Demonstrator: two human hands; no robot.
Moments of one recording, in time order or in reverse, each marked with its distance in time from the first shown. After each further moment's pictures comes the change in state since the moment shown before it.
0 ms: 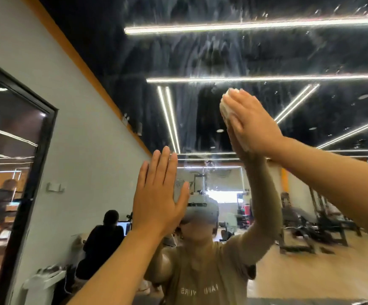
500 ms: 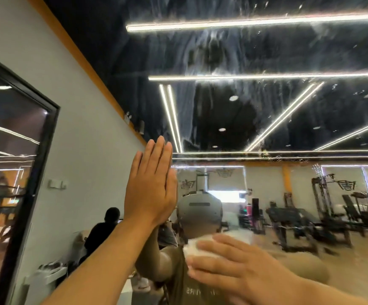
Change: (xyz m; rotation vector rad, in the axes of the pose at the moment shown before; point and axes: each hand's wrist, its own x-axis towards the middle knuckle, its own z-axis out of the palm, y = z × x) left_hand 0.001 0.002 0.003 -0.100 0.103 0.015; right_hand -0.223 -0.069 0.038 -0.055 -0.245 -0.713
